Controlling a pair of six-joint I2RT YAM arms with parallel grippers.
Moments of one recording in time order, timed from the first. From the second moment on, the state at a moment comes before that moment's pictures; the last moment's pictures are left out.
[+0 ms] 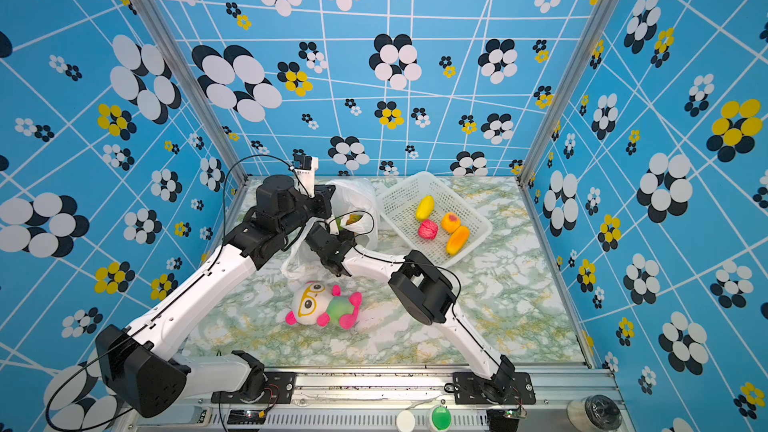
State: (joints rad) left arm -0.47 1.32 1.23 -0.18 -0.01 -0.24; right arm 0.96 2.39 1.87 -0.14 0.67 0.44
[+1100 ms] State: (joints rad) left arm -0.46 1.31 1.12 -0.11 -0.10 -0.18; right arm 0.85 2.57 2.18 -0.36 0.42 0.50
